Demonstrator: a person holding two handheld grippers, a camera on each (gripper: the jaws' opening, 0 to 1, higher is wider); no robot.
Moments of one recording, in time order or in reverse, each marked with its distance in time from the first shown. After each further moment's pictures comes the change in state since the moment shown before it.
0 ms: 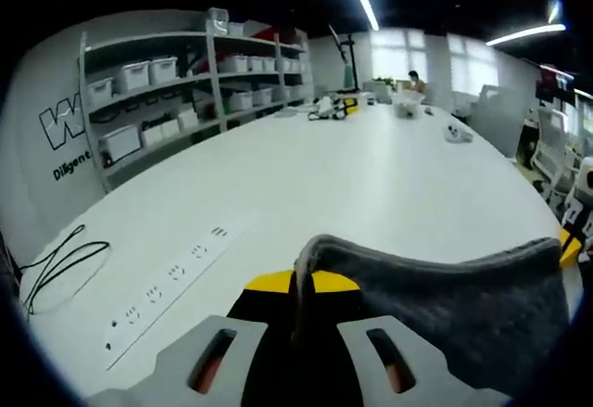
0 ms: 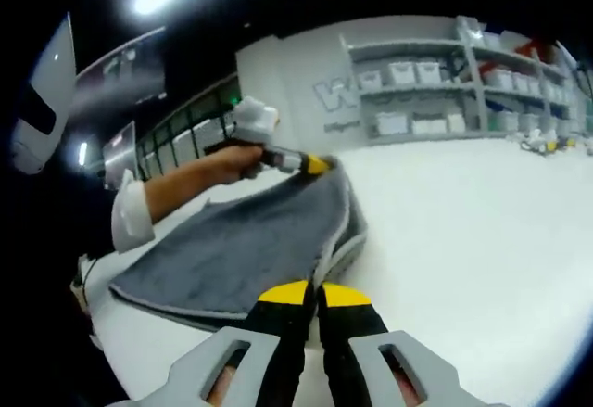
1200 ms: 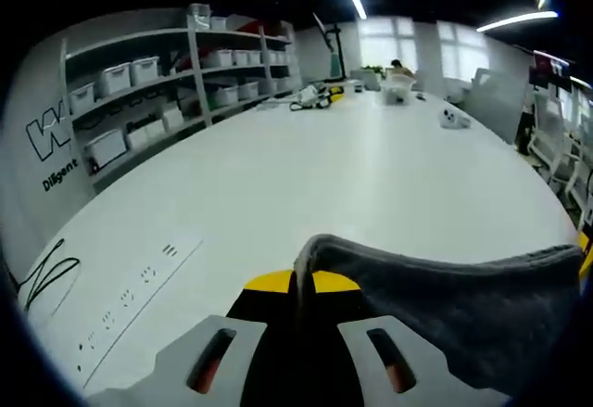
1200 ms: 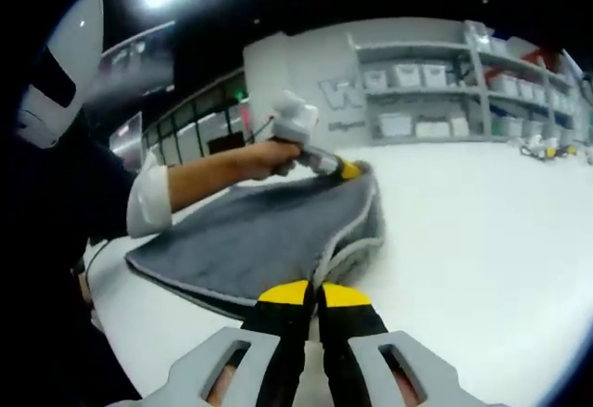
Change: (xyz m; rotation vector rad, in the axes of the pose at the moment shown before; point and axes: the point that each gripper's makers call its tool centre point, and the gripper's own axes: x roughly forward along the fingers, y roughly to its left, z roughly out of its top) left arm 0.060 -0.038 0.006 0.038 0.041 -0.042; right arm -0.017 -0.012 -0.009 -0.039 0.010 0.010
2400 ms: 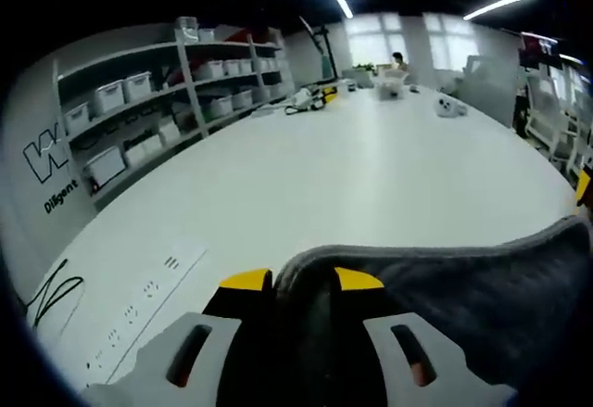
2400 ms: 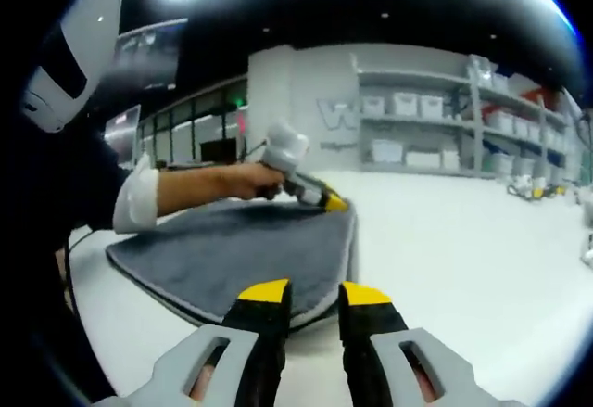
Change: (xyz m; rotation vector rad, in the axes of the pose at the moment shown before) left arm 0.000 0.001 0.000 0.088 -0.026 0.010; right arm -0.002 -0.022 0.026 -0.140 -0.079 -0.078
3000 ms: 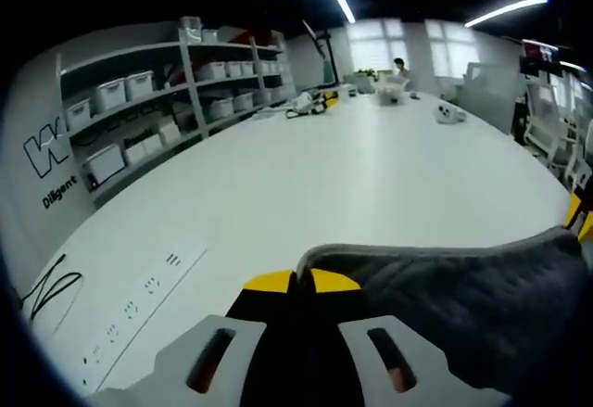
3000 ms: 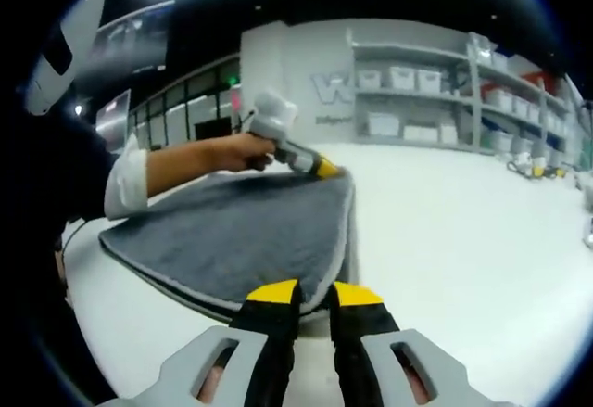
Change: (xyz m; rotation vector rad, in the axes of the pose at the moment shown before) left arm -0.008 -0.003 0.000 -0.027 -0.020 -0.009; right arm 0.003 -0.002 -0.028 0.038 0.120 -0.014
